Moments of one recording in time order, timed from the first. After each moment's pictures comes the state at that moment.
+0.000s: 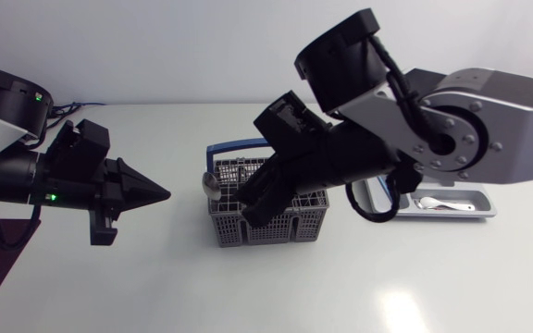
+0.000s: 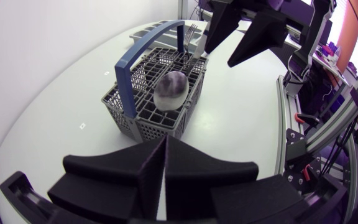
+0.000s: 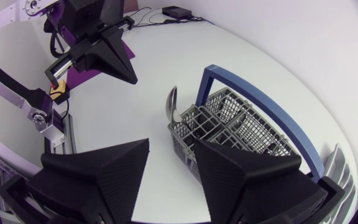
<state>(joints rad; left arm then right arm) -0.11 1.19 0.85 -0.64 0.72 0.76 0.78 1.46 1.12 -0.42 -0.23 -0.10</state>
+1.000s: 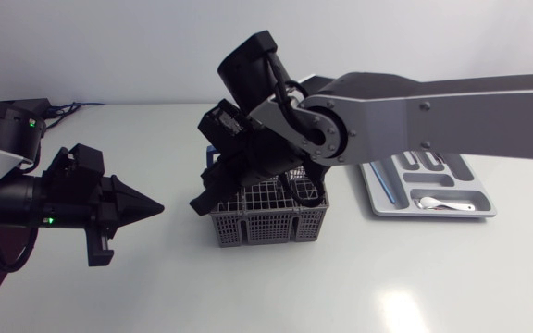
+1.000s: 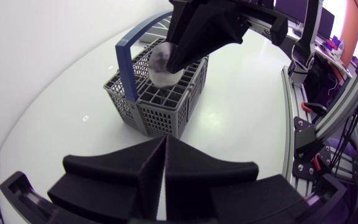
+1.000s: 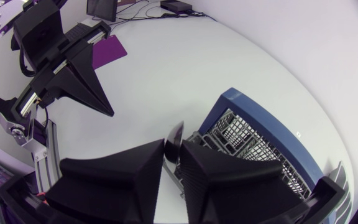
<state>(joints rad) -0.06 1.14 0.73 -0.57 0.72 0.81 0.85 1.74 1.33 -0.37 -0.15 -0.10</state>
